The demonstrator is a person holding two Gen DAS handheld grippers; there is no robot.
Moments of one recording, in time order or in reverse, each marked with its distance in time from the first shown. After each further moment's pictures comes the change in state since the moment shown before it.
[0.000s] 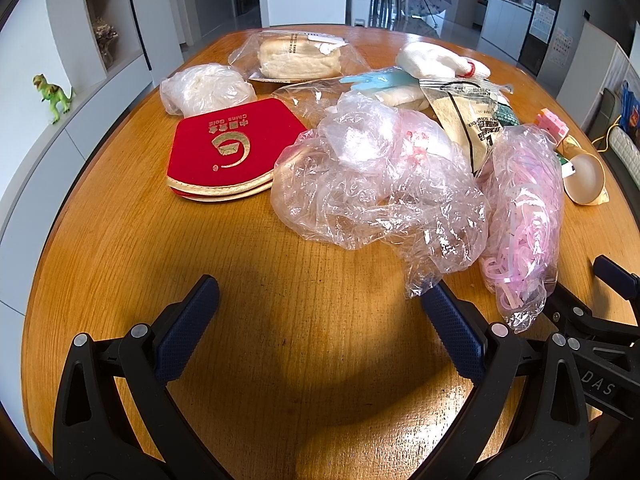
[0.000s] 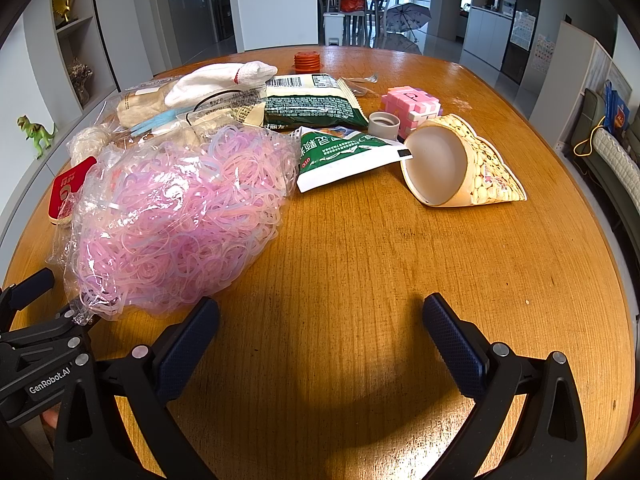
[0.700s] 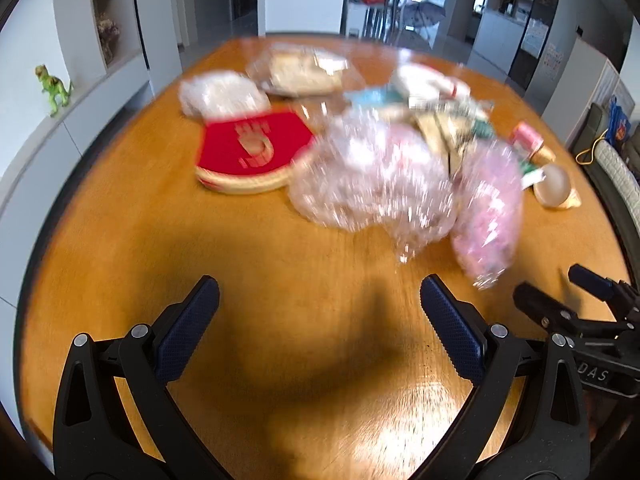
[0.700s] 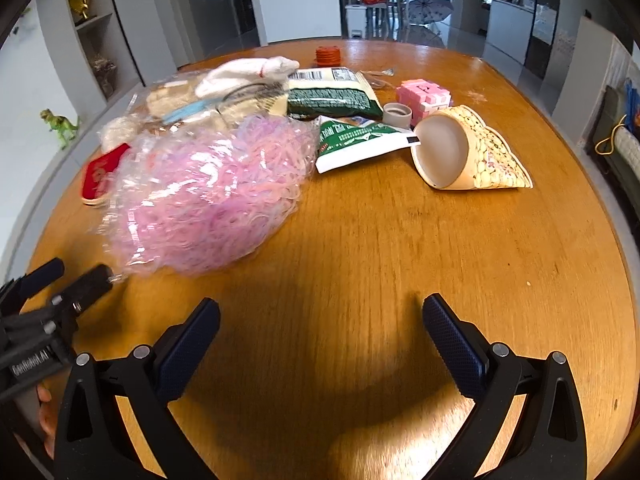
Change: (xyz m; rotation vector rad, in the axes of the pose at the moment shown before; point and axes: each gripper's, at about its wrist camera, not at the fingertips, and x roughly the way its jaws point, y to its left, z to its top) left arm -0.041 0.019 -0.016 -0.022 -0.044 -0.052; right arm -0.032 -0.011 -0.012 -0.034 0.032 0.134
